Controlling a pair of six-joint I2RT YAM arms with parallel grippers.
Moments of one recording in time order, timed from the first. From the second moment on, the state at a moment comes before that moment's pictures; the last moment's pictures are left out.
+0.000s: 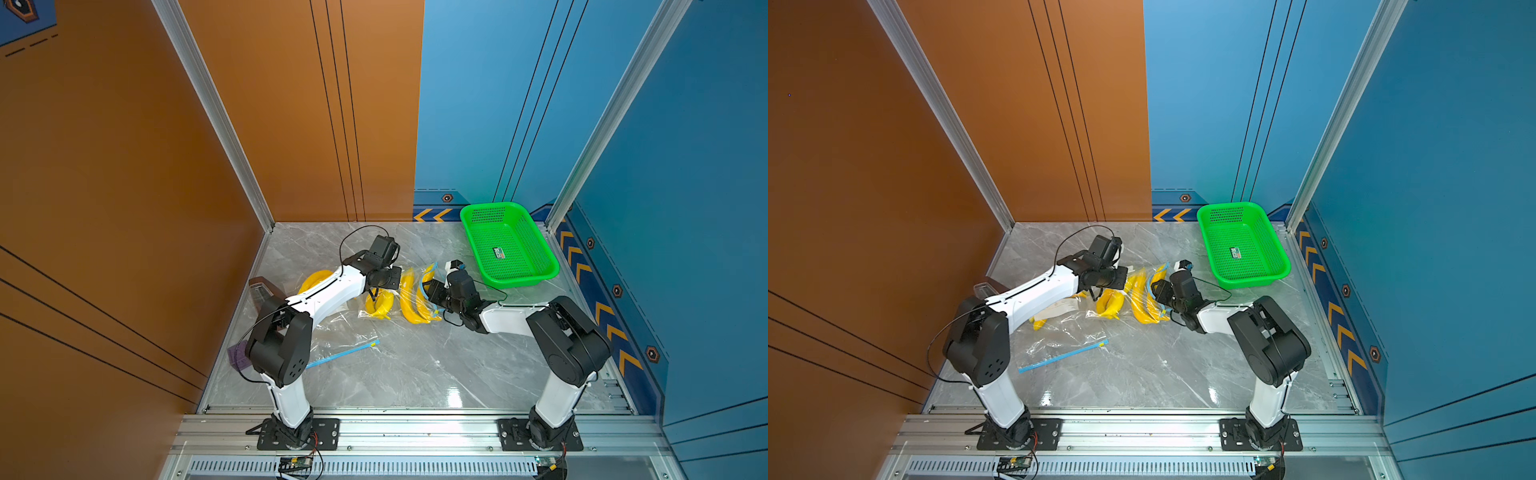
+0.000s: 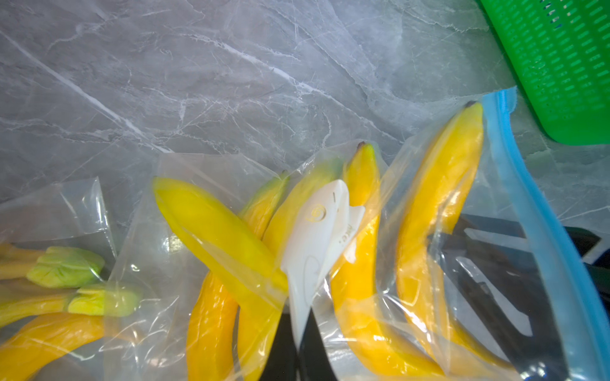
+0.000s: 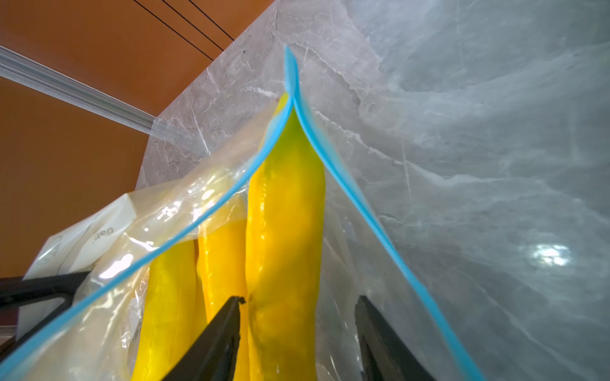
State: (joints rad) left arm -0.53 1.78 1.37 -0.53 -0.06 -0.30; right arm 0.55 1.80 0.83 0.43 -0.03 0.83
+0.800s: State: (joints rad) left arm -0.60 1.78 1.37 -0.53 -0.06 -0.30; right arm 0.53 2.03 1.13 0.35 0.11 0.91
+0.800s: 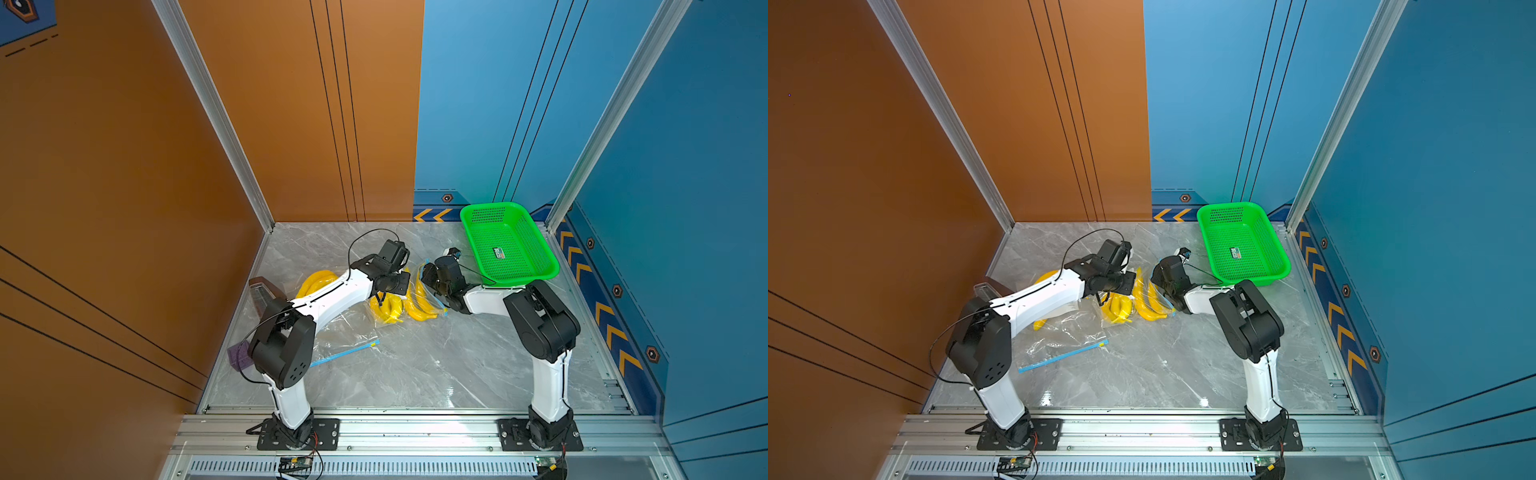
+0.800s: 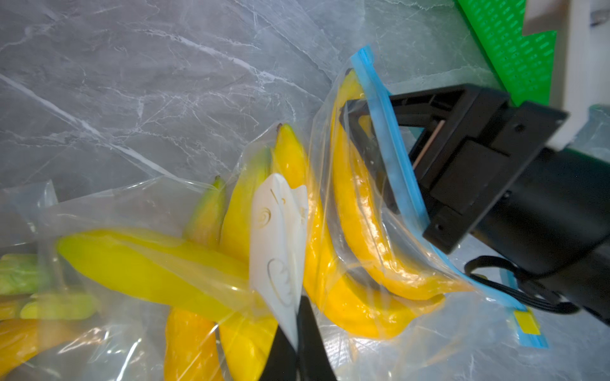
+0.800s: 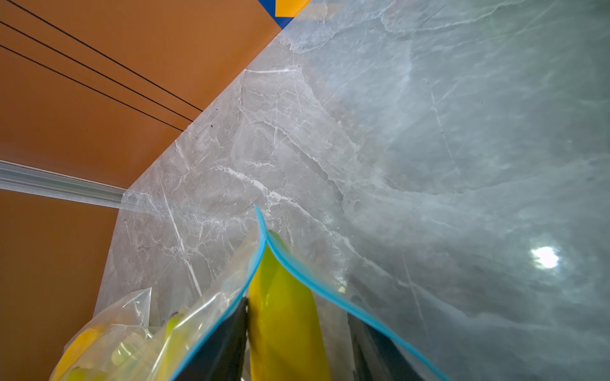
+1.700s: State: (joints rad) left arm -0.53 1.78 1.35 -0.53 -0.11 -0.38; right arm 0.58 1.99 1.08 0.37 0.04 0.84
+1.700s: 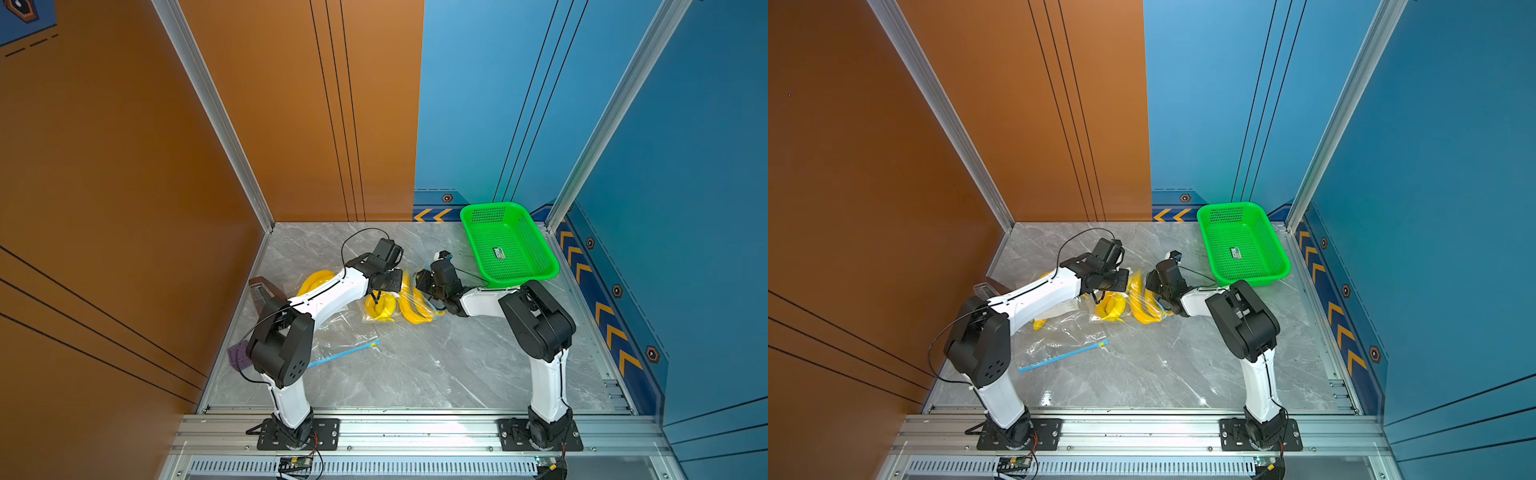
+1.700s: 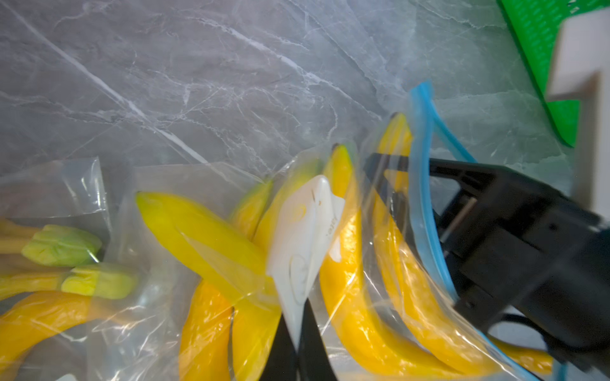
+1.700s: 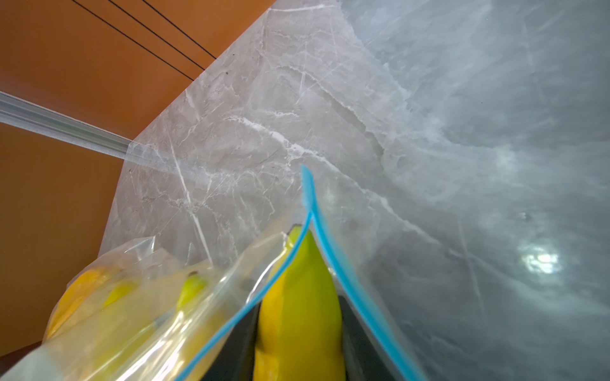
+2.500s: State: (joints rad) left arm -0.49 1.68 1.28 -0.53 -0.06 -0.46; right arm 0.70 1.65 0.75 0.60 0.10 0.72
